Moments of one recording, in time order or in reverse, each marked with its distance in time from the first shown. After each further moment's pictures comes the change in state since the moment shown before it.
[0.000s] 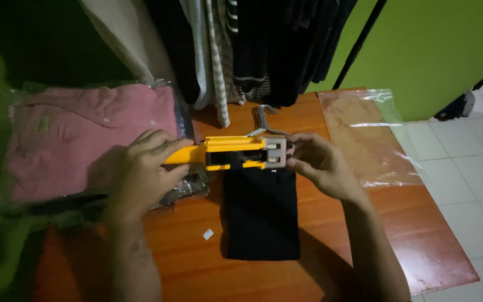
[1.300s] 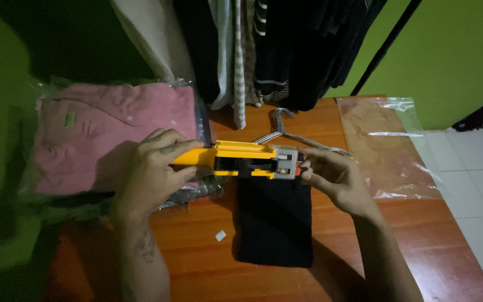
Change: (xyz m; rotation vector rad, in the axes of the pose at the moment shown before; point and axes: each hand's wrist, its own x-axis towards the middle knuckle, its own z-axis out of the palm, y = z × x) left_hand 0.001 -0.004 -0.021 -0.064 -0.019 -0.068; right_hand 0.000 -0.010 0.021 -0.036 0.064 0.118
